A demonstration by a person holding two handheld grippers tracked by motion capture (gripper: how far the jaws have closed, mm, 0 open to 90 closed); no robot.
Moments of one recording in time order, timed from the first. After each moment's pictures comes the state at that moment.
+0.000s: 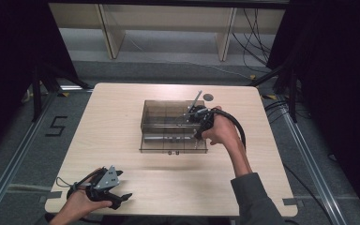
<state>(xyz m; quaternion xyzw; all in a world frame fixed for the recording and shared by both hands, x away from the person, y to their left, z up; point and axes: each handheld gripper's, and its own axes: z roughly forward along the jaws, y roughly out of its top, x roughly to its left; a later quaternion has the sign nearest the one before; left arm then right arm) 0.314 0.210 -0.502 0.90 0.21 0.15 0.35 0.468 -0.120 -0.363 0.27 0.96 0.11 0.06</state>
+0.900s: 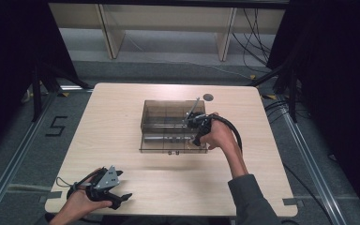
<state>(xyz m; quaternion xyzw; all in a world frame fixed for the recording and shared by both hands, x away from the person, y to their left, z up) 0.313 0.210 -0.503 0.90 0.21 0.16 0.35 0.473 -0.119 -0.393 0.26 0.96 0.10 0.03</state>
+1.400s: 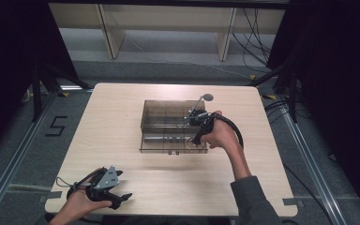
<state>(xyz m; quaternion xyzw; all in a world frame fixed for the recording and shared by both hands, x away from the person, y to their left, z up) 0.313 0.209 -0.503 0.90 0.22 0.16 0.35 0.468 -0.124 -0.381 0.28 0.95 0.13 0.08</state>
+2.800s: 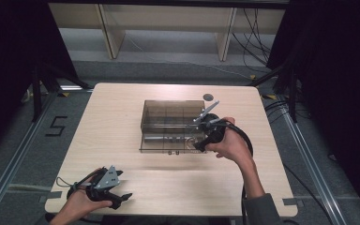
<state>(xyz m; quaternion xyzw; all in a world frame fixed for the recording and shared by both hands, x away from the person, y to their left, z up) 0.314 0.209 -0.503 0.90 0.22 0.16 0.34 0.430 -0.148 -0.366 0.30 0.92 0.20 0.11</state>
